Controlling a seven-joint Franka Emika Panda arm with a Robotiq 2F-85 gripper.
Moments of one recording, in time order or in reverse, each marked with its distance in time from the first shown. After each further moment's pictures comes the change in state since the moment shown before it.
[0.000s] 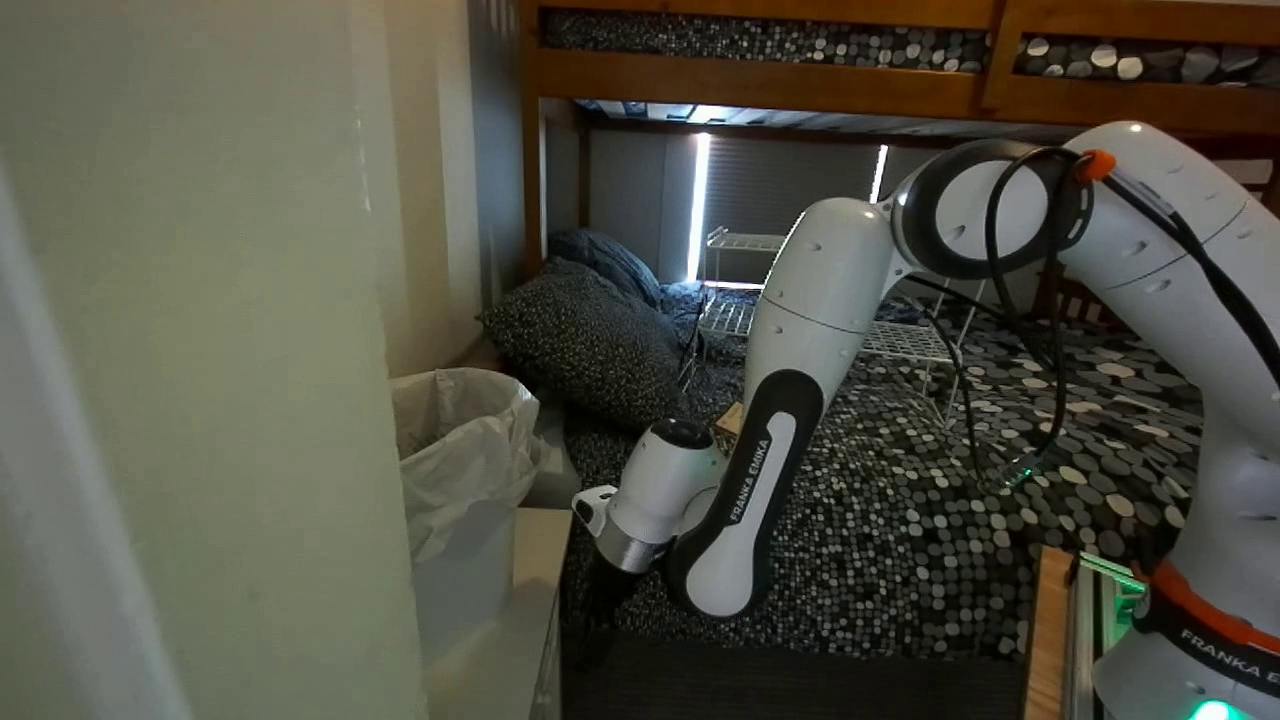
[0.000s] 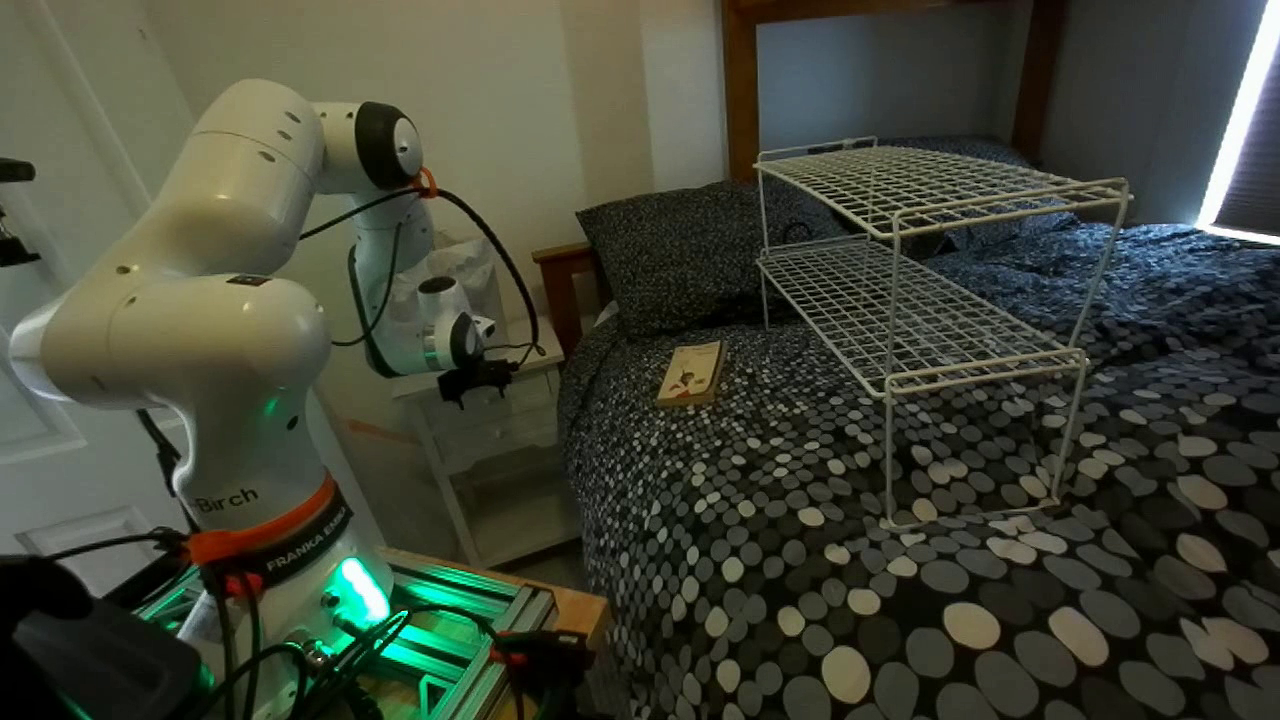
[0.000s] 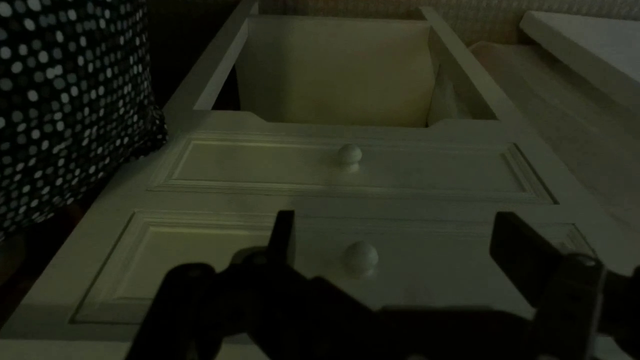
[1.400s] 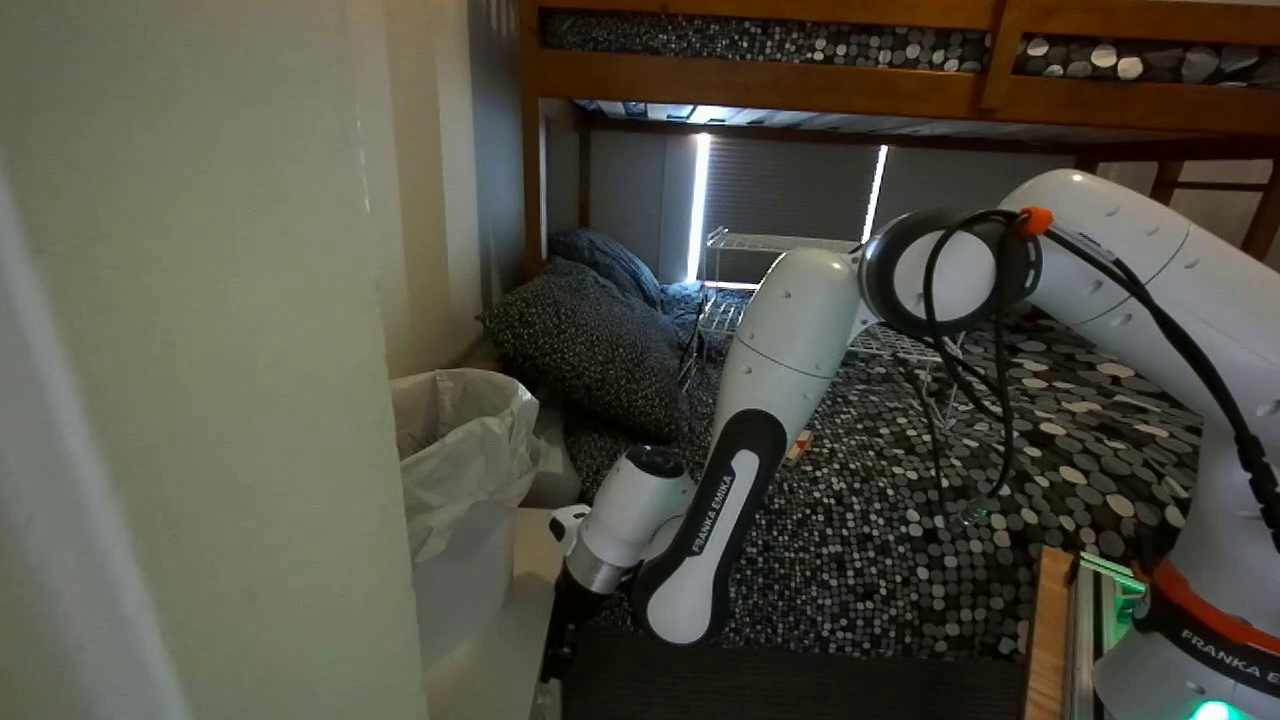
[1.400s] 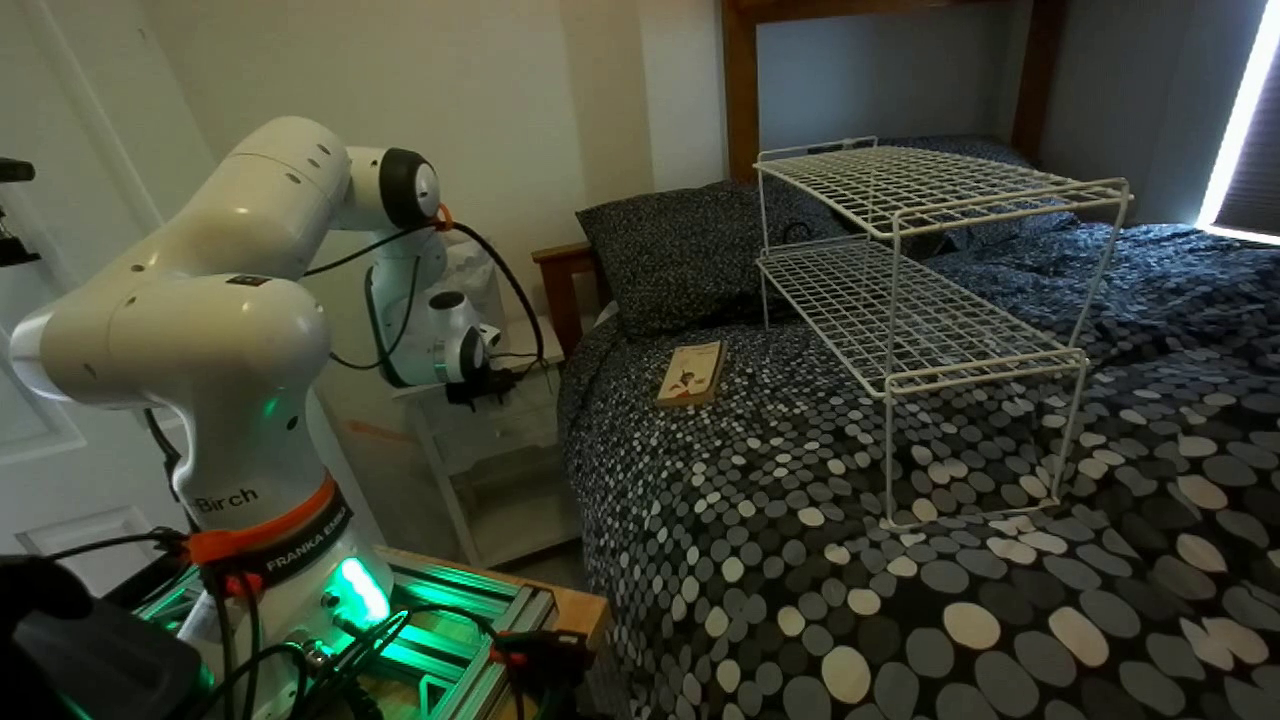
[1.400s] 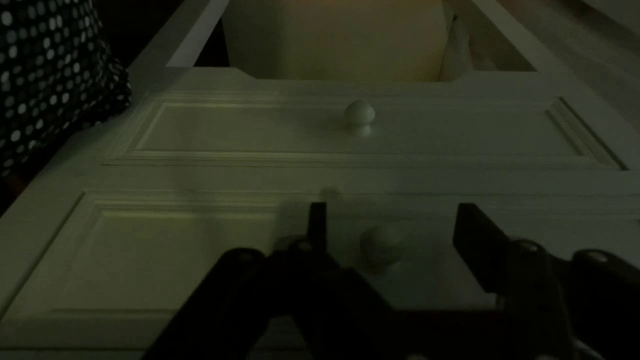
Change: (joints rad) arm -0.005 0.170 0.026 0.213 0.000 0.011 0.004
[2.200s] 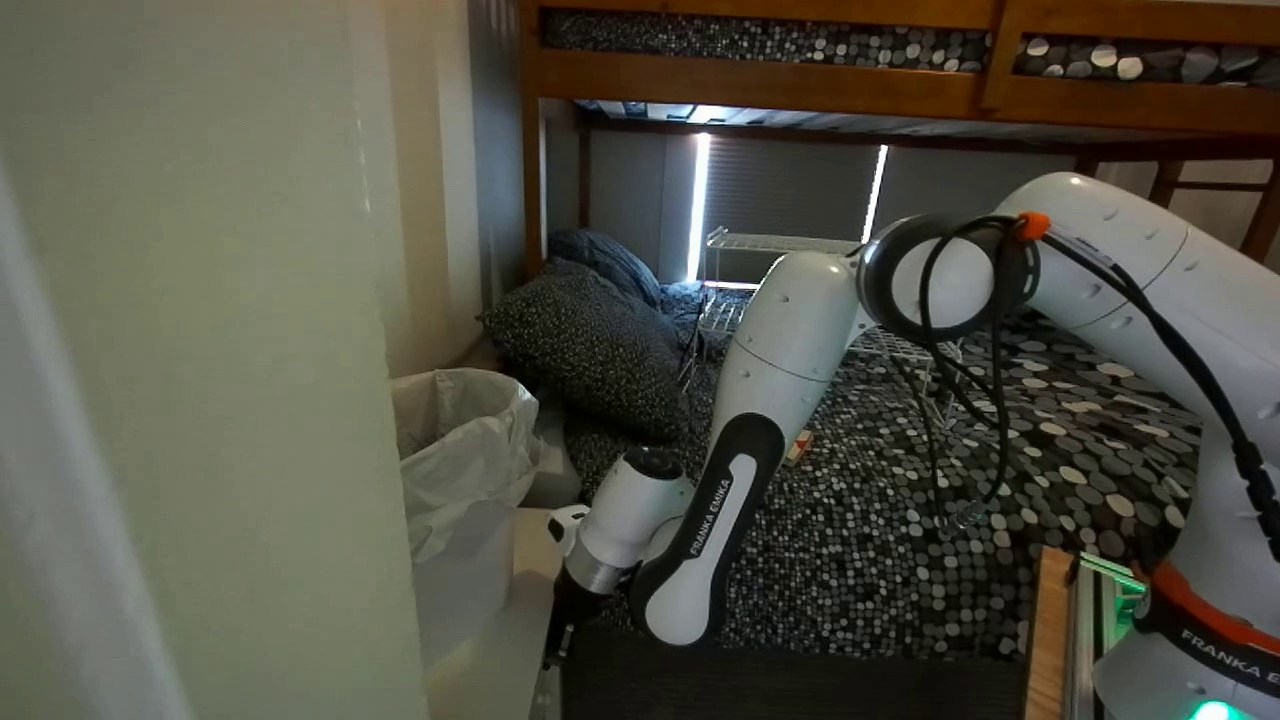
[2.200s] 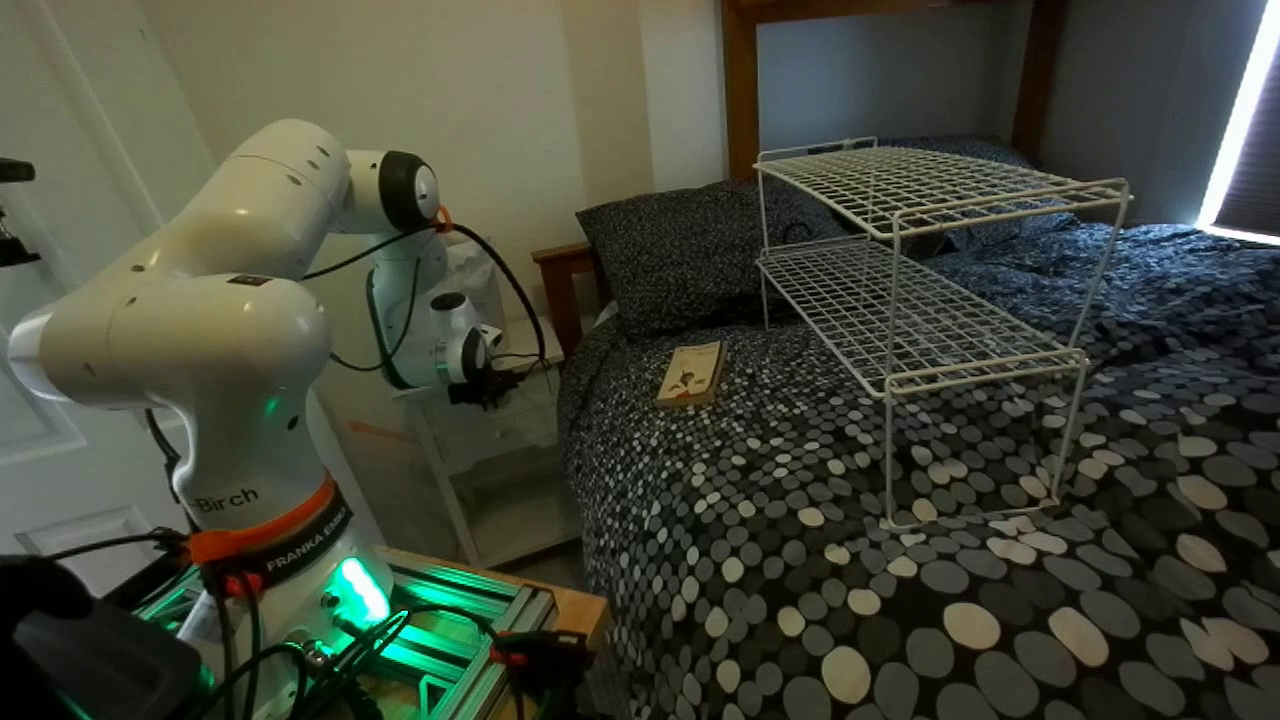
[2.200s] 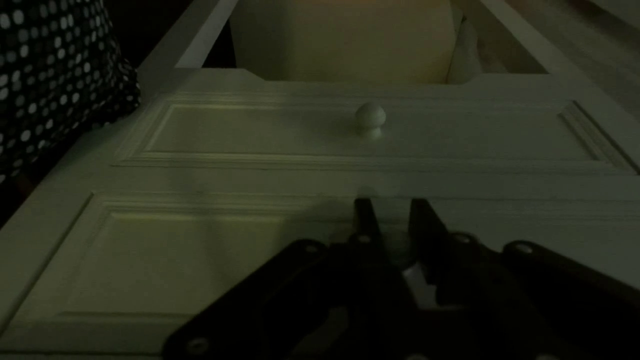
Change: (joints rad) arm 0.013 0.009 -0.018 0.017 -0.001 -0.005 0.006
